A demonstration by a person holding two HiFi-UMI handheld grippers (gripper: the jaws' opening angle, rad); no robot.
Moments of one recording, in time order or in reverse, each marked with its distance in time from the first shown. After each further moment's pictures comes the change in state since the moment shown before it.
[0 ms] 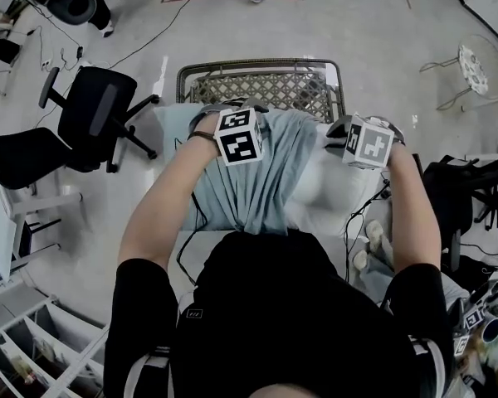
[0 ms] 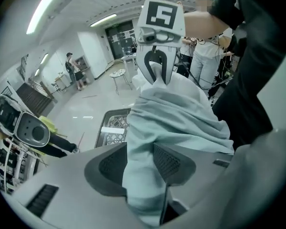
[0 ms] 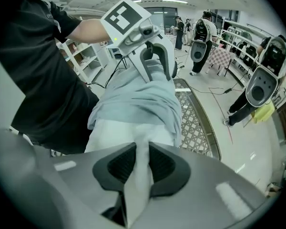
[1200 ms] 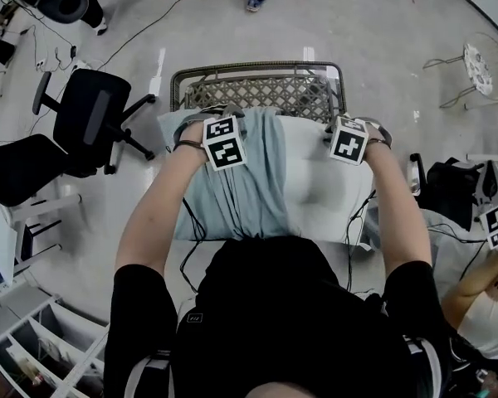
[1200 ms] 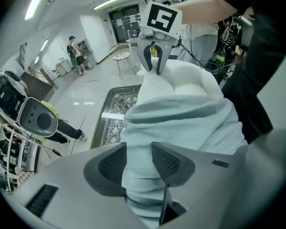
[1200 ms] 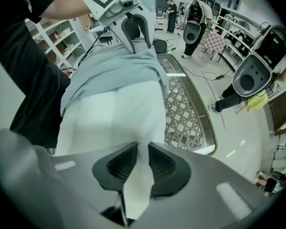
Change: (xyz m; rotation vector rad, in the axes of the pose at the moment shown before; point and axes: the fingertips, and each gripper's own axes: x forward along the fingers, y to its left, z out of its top) left arm 0.046 0.032 -0.078 -0.064 0.157 0.005; right arm 0.077 -0.076 -0.042 0.063 0.164 -0.077
